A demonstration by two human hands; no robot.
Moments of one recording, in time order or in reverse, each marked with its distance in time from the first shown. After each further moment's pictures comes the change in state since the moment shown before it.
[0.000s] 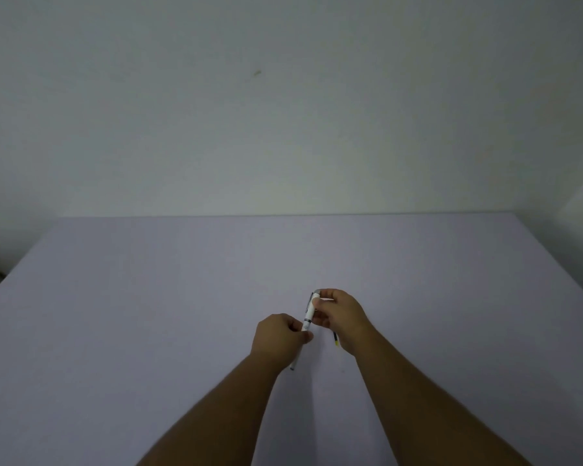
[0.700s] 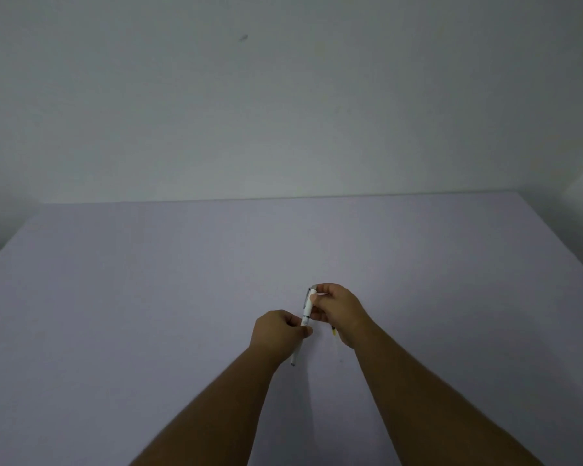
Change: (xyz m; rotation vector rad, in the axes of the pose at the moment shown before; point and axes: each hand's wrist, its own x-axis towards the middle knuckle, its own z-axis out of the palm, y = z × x) left_hand 0.018 -0.013 0.018 -0.046 -0.061 -0.091; right_hand 0.017 0.015 -0.005 -0.144 0.004 0.068
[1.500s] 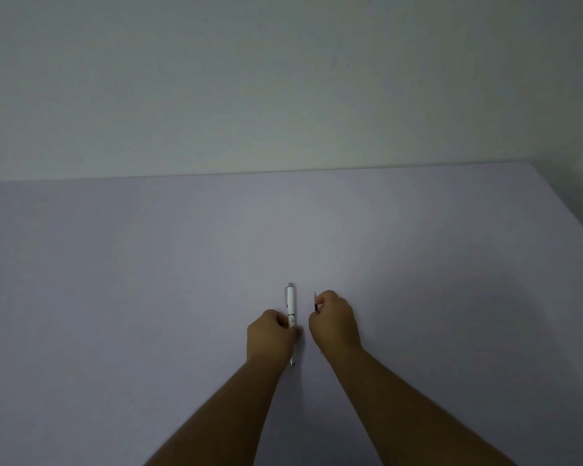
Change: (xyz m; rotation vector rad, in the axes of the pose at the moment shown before) left_hand 0.024 -0.031 0.034 0.041 0.120 -0.076; right_hand 0.019 0.058 0.013 -0.682 0.301 -0.079
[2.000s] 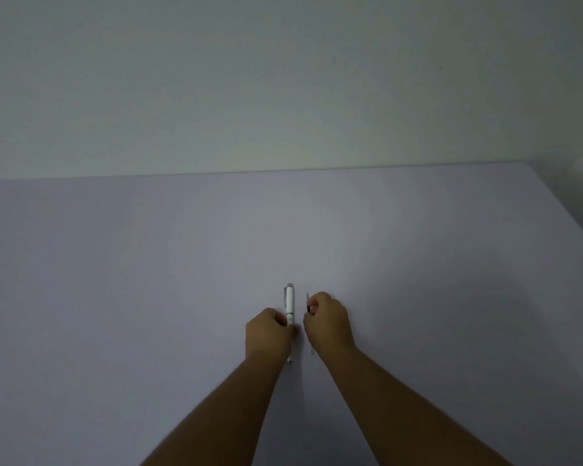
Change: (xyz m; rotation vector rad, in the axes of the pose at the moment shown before) left_hand 0.002 0.005 0.003 0.007 0.001 -0.035; right_hand -0.001 0.001 0.003 0.061 -0.034 -0.024
